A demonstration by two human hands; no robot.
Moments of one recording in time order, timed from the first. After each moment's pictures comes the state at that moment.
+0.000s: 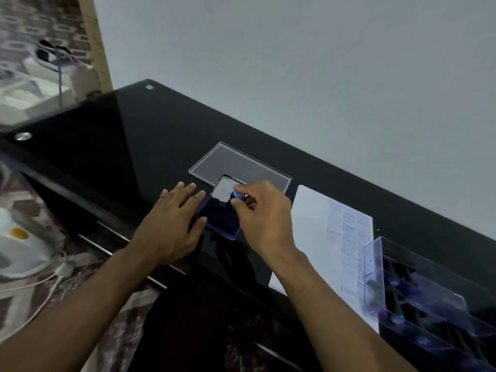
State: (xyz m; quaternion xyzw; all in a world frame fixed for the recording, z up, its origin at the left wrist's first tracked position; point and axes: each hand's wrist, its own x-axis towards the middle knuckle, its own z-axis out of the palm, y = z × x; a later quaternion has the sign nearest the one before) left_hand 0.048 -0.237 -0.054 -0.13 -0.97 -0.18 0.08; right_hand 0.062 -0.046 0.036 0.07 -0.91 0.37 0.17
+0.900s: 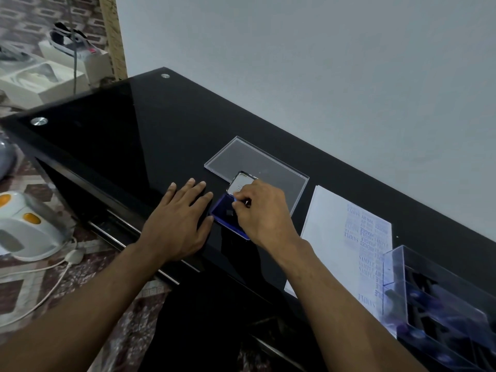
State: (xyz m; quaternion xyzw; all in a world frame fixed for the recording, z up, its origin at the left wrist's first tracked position) left_hand 0.039 -0.252 -0.074 -0.13 -0.98 -0.12 0.07; right_hand 0.034 -0.069 0.026 0.14 -0.97 0.18 0.05
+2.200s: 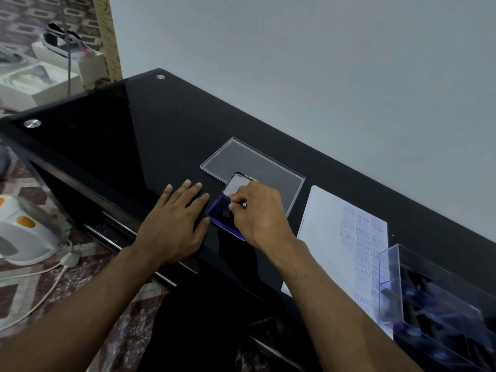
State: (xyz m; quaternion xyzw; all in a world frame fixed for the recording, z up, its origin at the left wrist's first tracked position) left_hand 0.041 -0.252 -0.075 -0.13 -0.98 -0.13 0.08; right_hand 0.035 -0.070 0.028 0.12 -0.98 0.18 0.04
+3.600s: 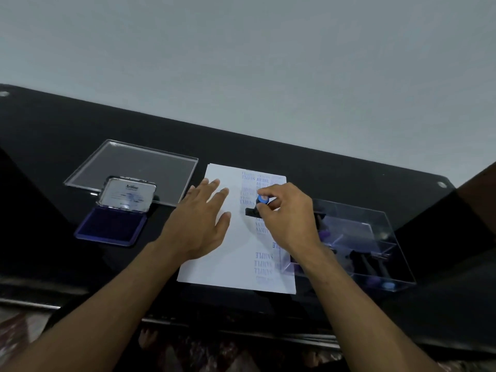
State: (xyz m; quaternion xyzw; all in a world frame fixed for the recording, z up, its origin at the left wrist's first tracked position) left_hand 0.035 -0.014 -0.040 -0.31 -0.93 -0.20 0.05; right_hand 0.103 0.169 0.021 -0.13 -0.92 0.31 0.18
